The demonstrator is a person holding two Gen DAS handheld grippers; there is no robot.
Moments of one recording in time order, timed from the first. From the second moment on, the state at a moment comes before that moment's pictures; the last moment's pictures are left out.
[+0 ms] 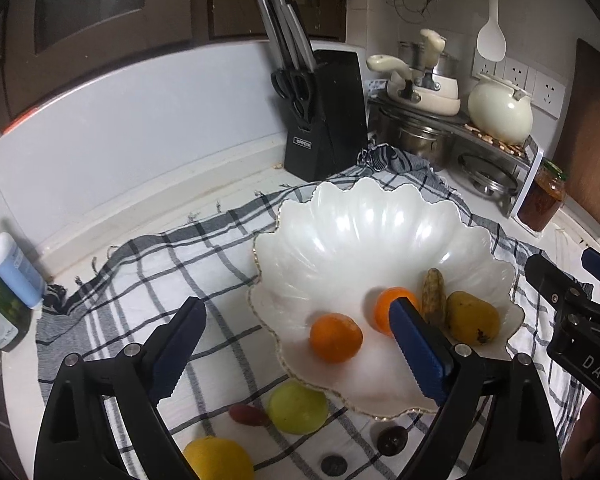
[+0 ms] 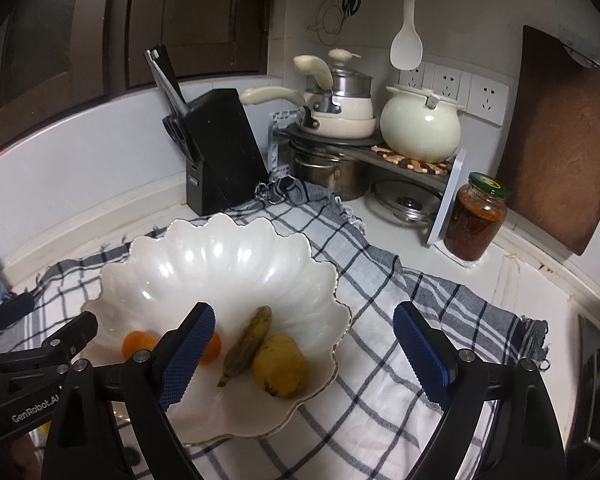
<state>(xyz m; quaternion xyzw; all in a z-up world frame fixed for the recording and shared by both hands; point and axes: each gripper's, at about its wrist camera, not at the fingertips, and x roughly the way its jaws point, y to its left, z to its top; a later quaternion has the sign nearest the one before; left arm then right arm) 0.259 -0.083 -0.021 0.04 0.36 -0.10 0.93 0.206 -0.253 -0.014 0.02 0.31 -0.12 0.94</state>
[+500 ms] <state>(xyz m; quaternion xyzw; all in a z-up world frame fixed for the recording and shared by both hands) 0.220 -0.048 -0.008 0.04 0.34 -0.07 0.94 0.175 -0.218 -0.004 0.02 0.29 -0.09 0.95</state>
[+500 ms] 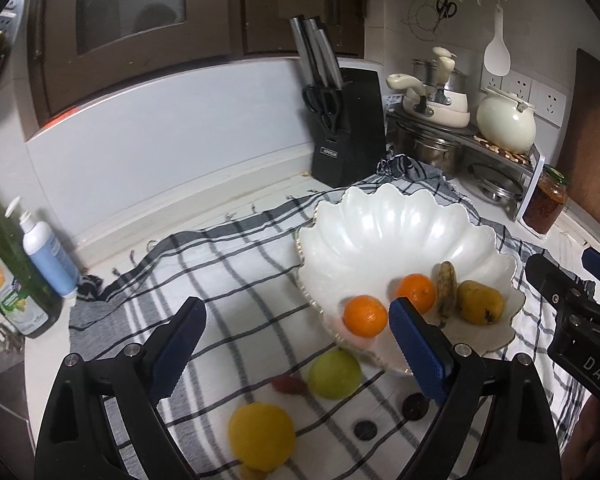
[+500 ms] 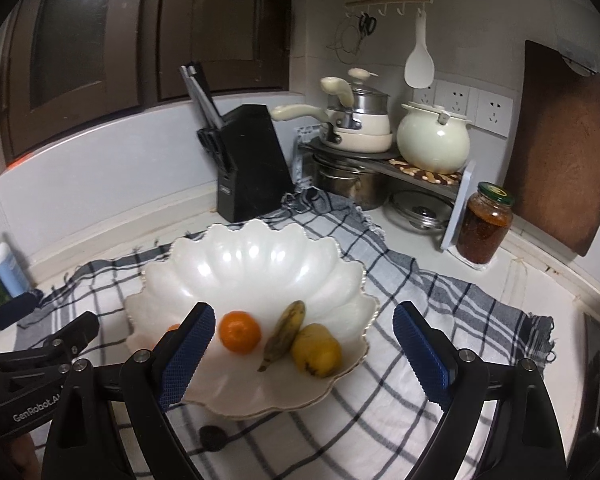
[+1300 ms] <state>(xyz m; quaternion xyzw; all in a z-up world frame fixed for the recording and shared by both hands) 0.182 -0.009 -0.037 0.04 0.36 -0.04 0.93 0.149 -0.173 -0.037 0.02 0.31 -0.03 0.95</state>
